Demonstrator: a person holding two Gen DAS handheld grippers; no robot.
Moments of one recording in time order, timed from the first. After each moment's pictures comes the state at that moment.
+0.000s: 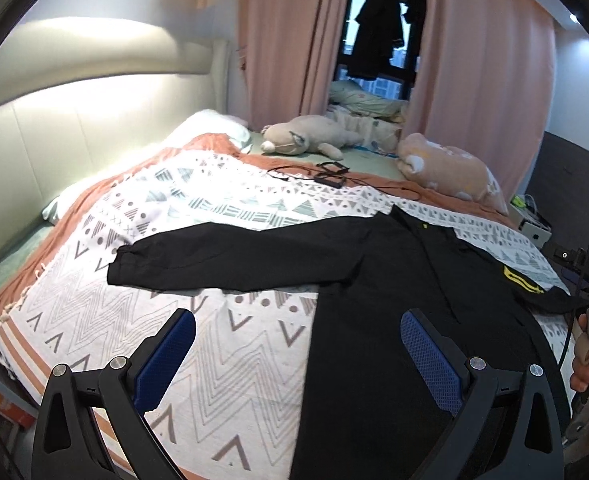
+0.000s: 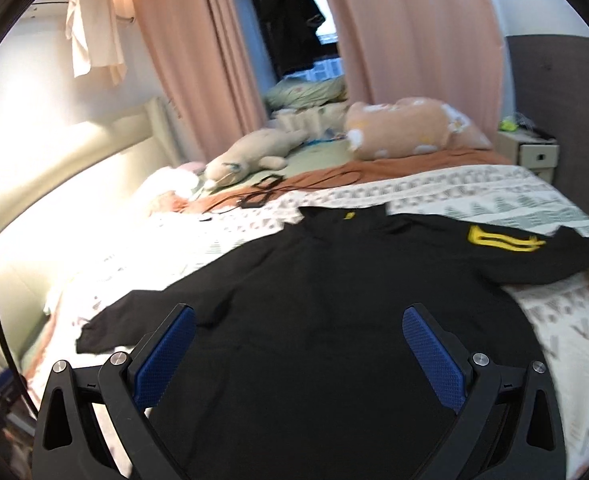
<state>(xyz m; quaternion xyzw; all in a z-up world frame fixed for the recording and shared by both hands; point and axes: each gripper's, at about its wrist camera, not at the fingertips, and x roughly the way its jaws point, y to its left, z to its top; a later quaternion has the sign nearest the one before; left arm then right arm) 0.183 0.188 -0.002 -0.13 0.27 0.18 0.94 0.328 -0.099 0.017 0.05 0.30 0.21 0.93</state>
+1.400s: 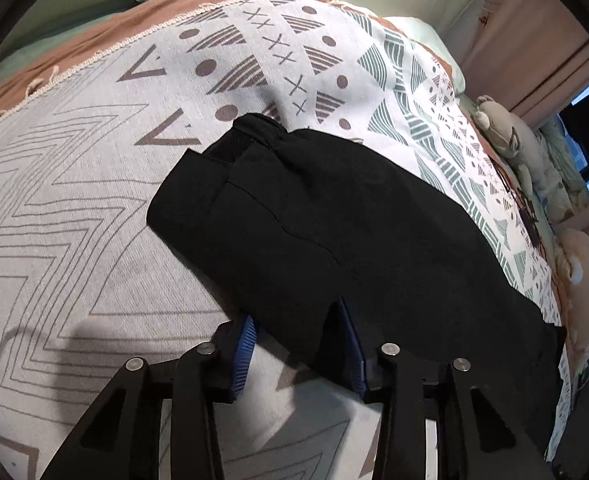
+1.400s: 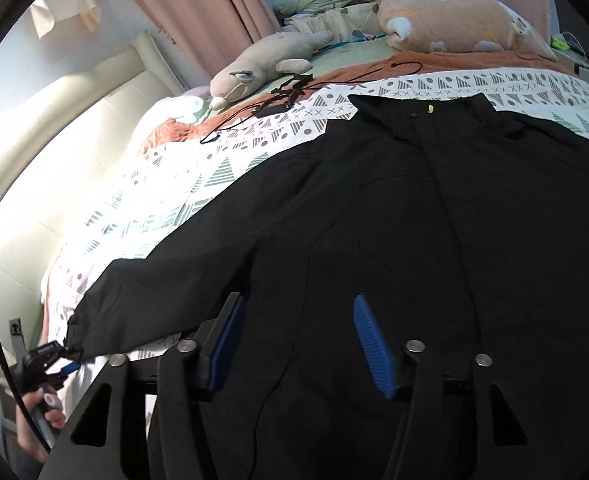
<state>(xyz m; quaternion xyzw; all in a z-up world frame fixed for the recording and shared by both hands) 0.281 0.493 -0.187 -0.43 0.35 0.35 0.76 0.462 0.031 -0.124 0.09 0.44 0.25 0.86</state>
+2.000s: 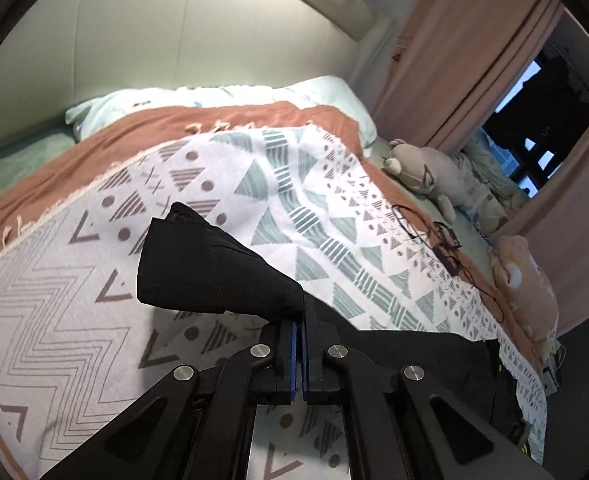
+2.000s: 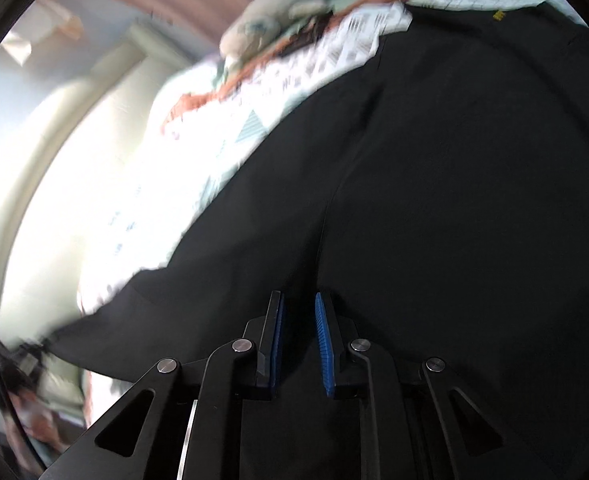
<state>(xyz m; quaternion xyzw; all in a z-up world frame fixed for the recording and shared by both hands) 0.300 0.483 -0.033 -0.36 0.26 0.28 0.85 0.514 0.128 -0.215 0.14 0.54 0.31 0.77</state>
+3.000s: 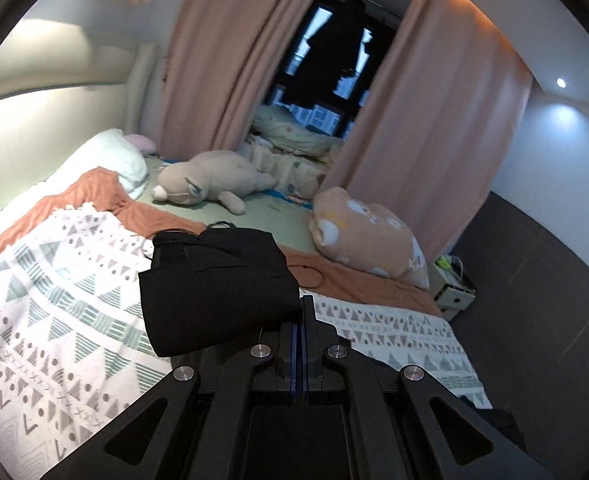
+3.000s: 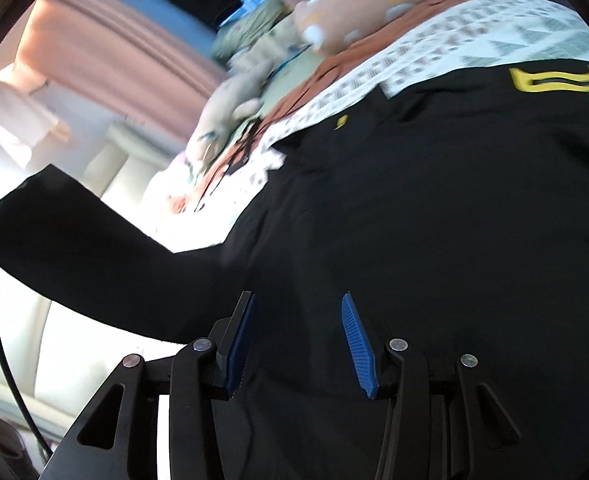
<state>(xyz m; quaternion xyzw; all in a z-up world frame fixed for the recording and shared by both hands) 0.451 0.181 0.187 -0.21 0.23 0.03 0.95 0.478 -0.142 -0.105 0.28 0.44 0.21 0.83</state>
